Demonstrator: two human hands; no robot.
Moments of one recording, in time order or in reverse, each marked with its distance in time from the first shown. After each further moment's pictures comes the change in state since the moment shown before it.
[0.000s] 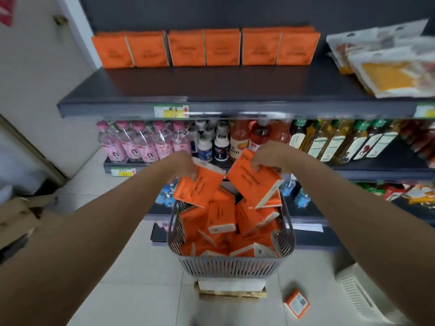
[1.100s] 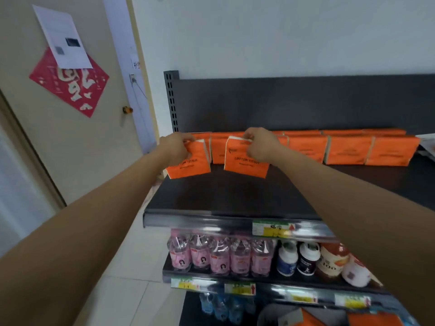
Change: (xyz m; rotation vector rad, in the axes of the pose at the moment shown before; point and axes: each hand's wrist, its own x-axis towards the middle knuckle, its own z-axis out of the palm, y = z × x) left_hand 0.103 -0.091 -0.331 0.071 0.626 0.286; right_hand 0.120 -0.333 -0.058 -0.042 0.574 -0.506
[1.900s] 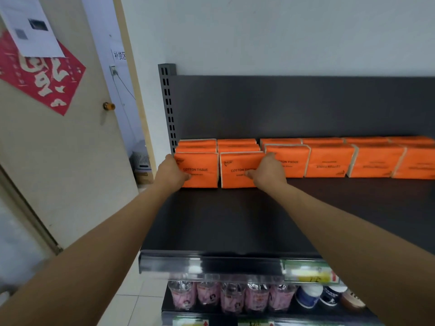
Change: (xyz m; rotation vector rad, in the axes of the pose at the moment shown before) left_hand 0.086 -0.077 0.062 -0.311 0.035 -0.250; right_hand 0.056 0.006 0.078 0.097 0.116 0.387
